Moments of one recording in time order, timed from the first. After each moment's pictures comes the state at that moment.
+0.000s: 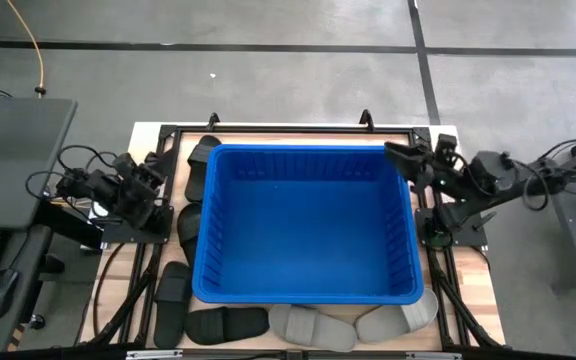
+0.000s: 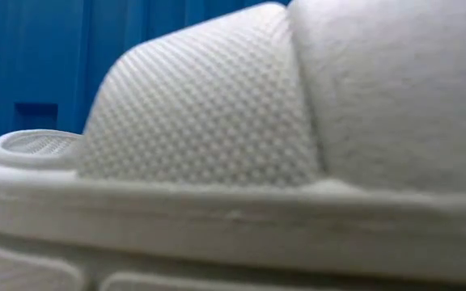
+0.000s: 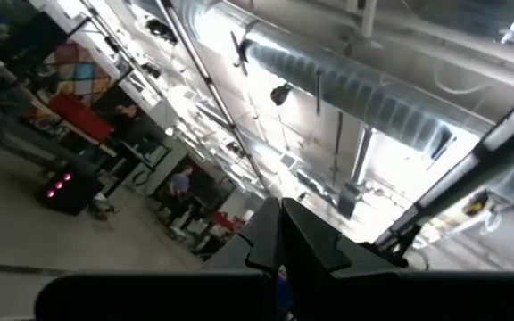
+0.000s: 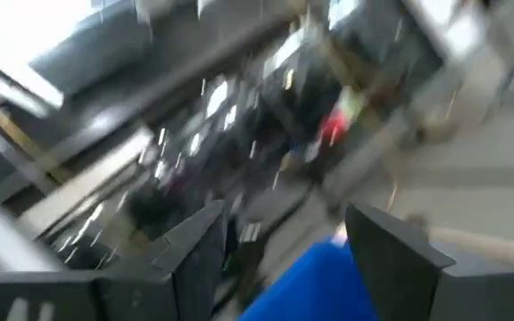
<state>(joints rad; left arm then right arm) -0.29 0.01 0.15 0.67 -0.90 -0.07 0.28 0.67 0.85 0.04 0.68 0.55</state>
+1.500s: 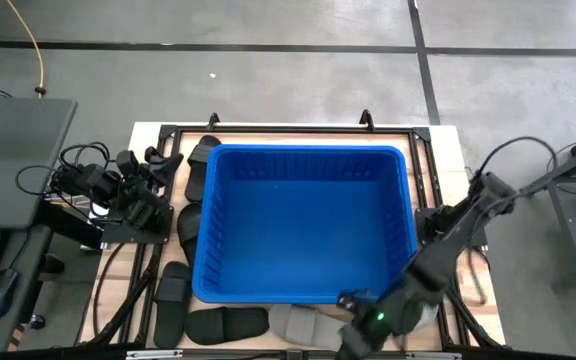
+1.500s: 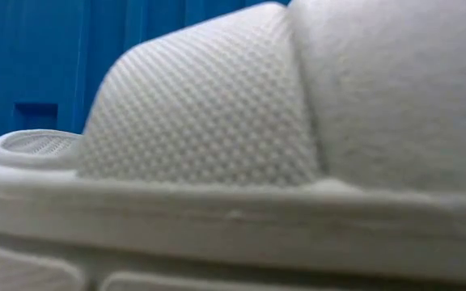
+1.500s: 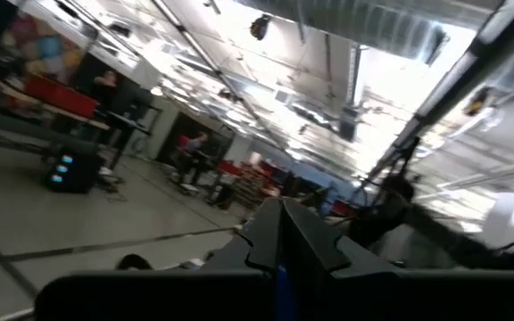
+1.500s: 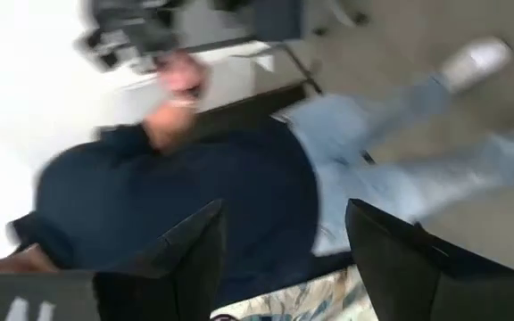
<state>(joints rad) -0.29 0.11 0.33 0.31 -0.81 -0.11 0.78 1.66 1.54 -0.25 -0.06 1.84</state>
